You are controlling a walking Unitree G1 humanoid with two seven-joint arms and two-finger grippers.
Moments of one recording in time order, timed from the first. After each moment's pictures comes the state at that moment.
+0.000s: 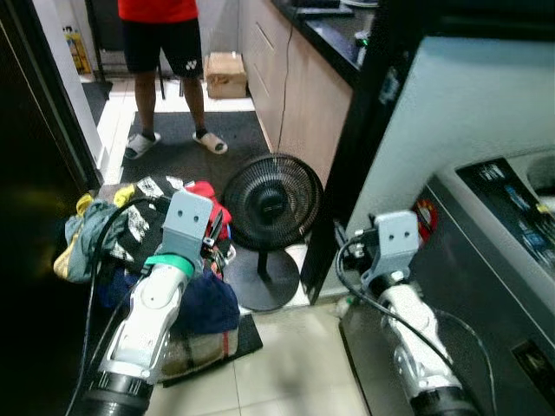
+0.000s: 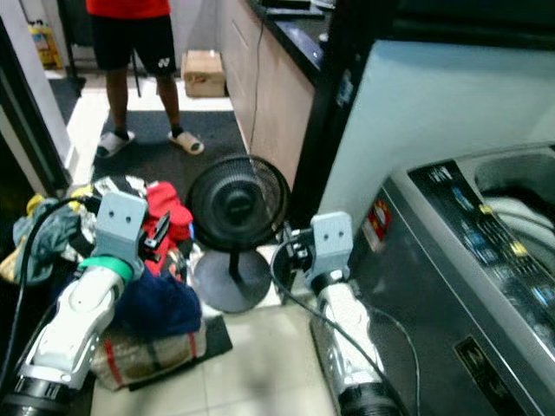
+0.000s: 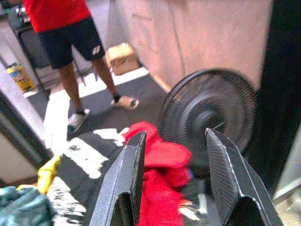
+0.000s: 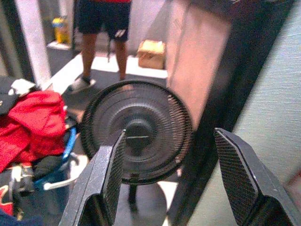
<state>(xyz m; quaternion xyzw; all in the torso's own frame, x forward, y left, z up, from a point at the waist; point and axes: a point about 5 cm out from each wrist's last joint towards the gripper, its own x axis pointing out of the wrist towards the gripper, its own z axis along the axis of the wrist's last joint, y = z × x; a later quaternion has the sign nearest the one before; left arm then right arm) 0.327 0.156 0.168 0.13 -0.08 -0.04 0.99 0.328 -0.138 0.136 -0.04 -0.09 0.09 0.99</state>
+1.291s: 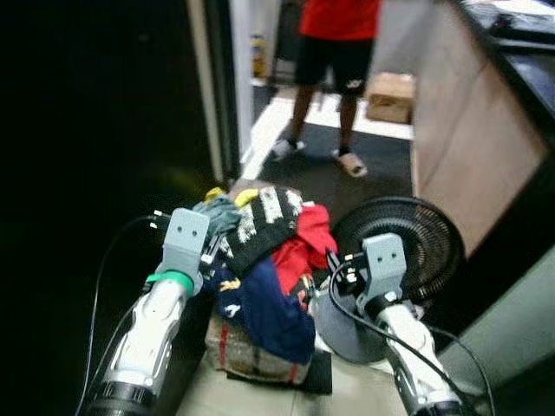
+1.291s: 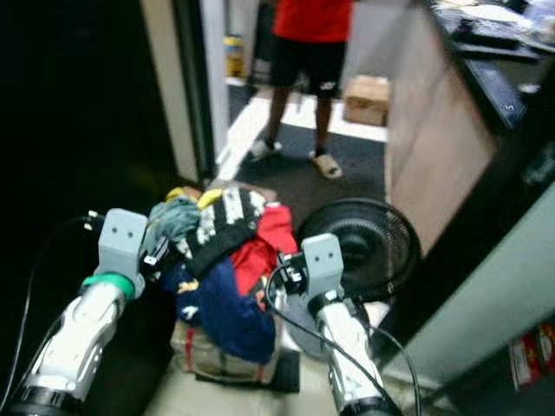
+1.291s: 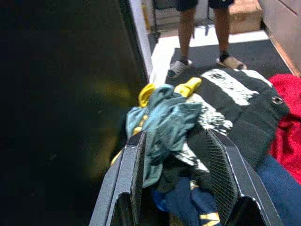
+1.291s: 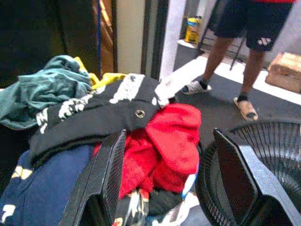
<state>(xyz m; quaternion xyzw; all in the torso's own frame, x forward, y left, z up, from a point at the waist) 0.325 0.152 0.140 0.10 -0.02 -0.04 0.99 0.317 -0.147 0.106 -0.06 -0.05 0.11 0.99</state>
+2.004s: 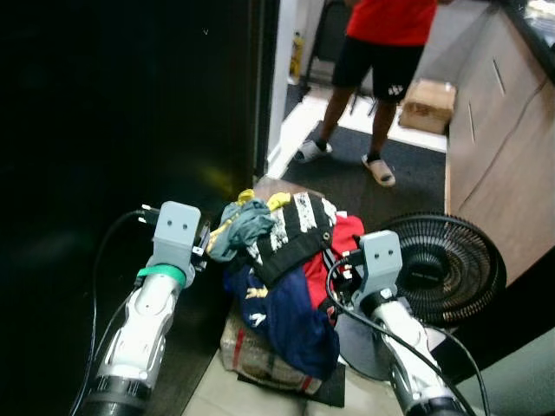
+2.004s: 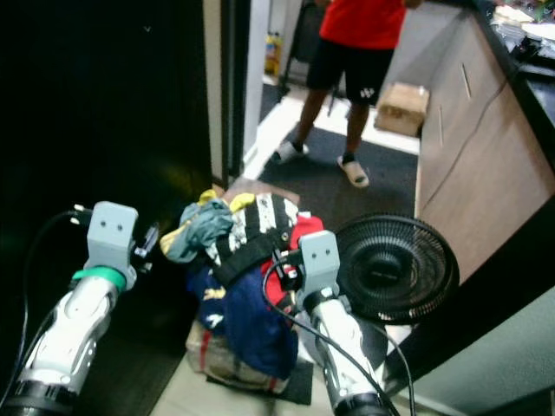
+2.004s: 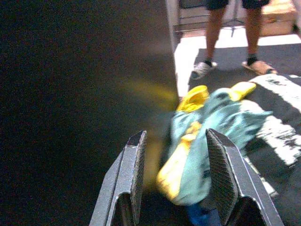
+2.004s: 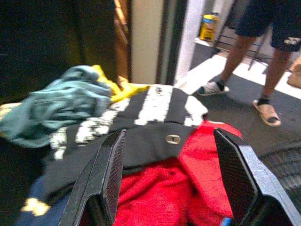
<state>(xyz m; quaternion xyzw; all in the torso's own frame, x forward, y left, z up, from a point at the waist) 0.328 0.160 0.144 0.10 -0.03 -0.03 0.99 0.320 -0.141 0.108 -0.04 -0.06 0.11 0.99</state>
